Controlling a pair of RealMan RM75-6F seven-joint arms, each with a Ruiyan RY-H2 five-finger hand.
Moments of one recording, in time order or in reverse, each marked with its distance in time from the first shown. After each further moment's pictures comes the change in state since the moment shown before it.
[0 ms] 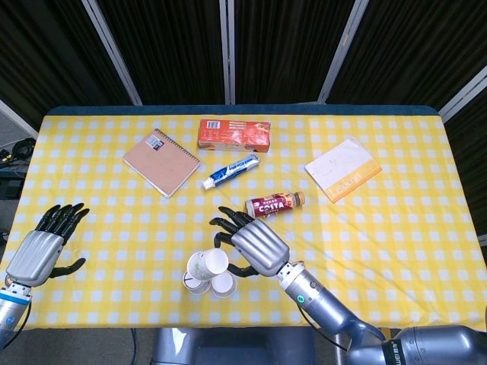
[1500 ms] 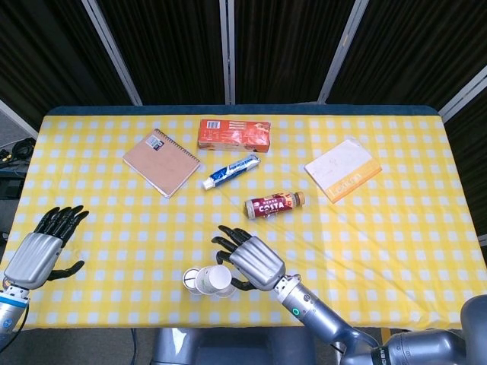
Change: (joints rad) left arm 0.006 0.025 0.002 -0.027 0.007 -0.013 0.003; right arm -0.035 -0.114 -0.105 0.114 -0.096 0.014 -0.063
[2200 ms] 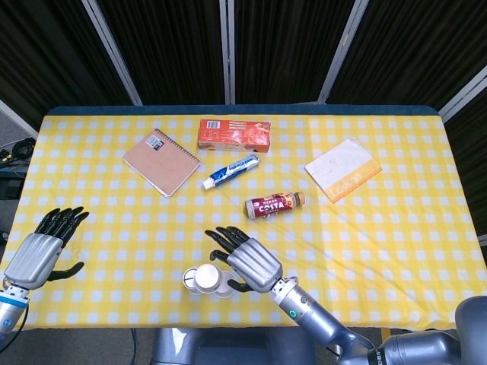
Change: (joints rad) left arm -0.003 0.013 0.001 -0.014 -0.013 -0.022 -0.001; right arm -0.010 -0.034 0.005 0.005 0.002 0.014 -0.013
